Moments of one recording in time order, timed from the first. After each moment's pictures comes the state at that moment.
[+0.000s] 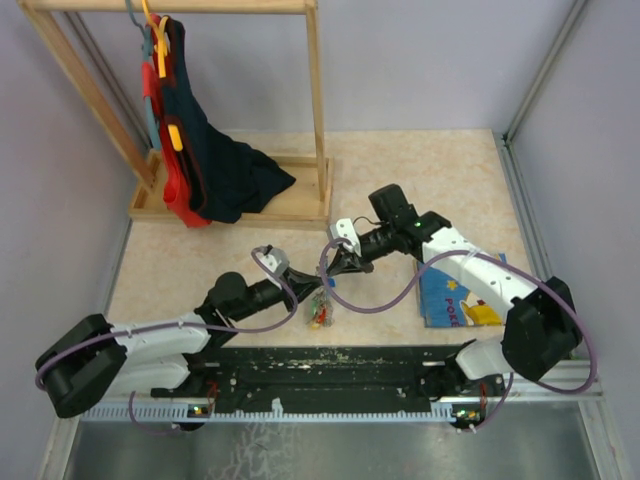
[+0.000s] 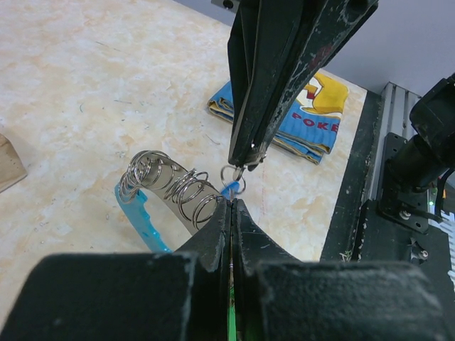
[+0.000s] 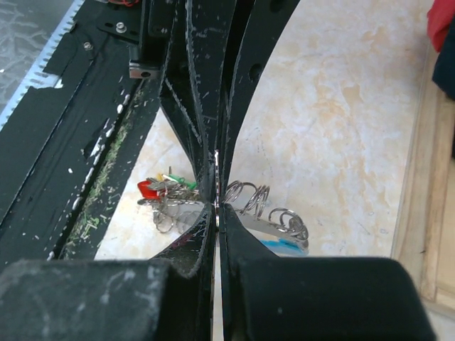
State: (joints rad) left arm -0.88 1.12 0.23 0.92 0.22 -0.22; right arm 0.60 1.38 1.05 -0.57 -1.04 -0.96
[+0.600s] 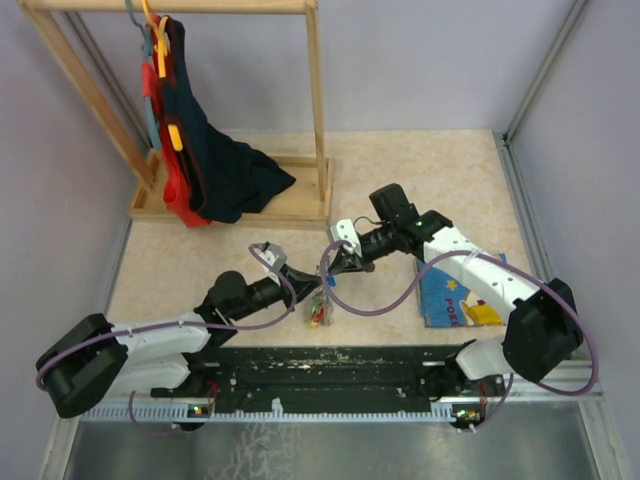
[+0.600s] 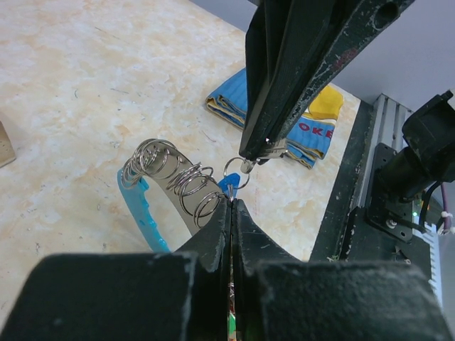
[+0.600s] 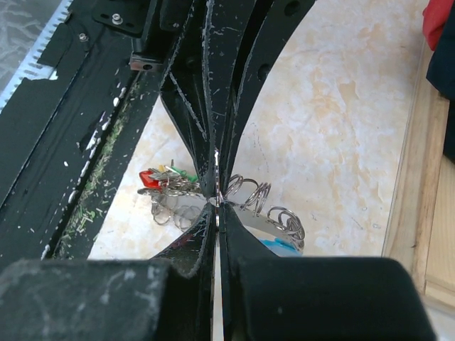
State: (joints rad) left arm -0.87 1.13 0.23 0.93 0.21 -0.30; right arm 0.60 1.37 1.07 -0.60 -1.02 -0.99
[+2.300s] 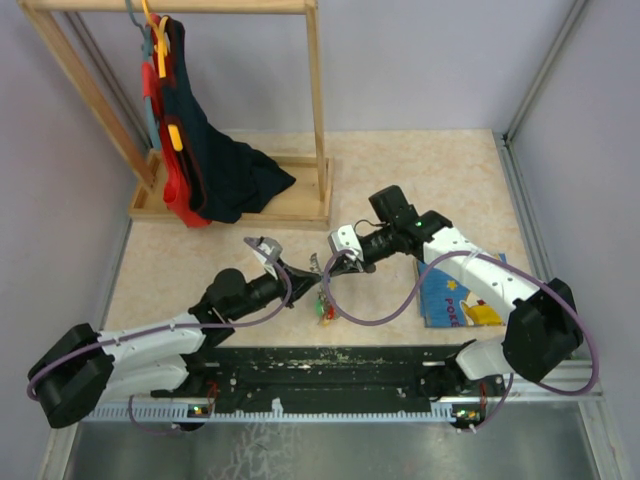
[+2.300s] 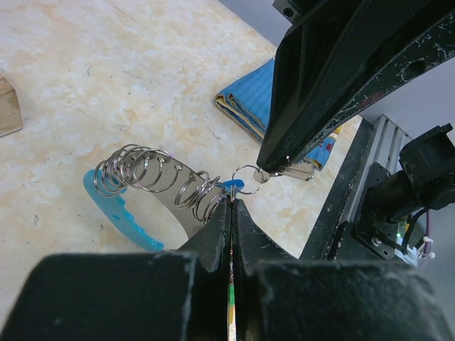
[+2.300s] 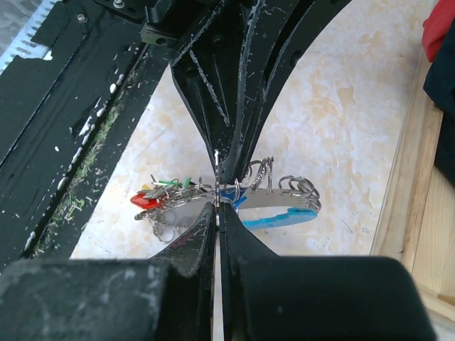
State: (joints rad) left arm -0.87 1.05 0.25 0.80 0.13 -0.42; right arm 0.60 1.37 1.07 -0.64 -1.01 -1.11
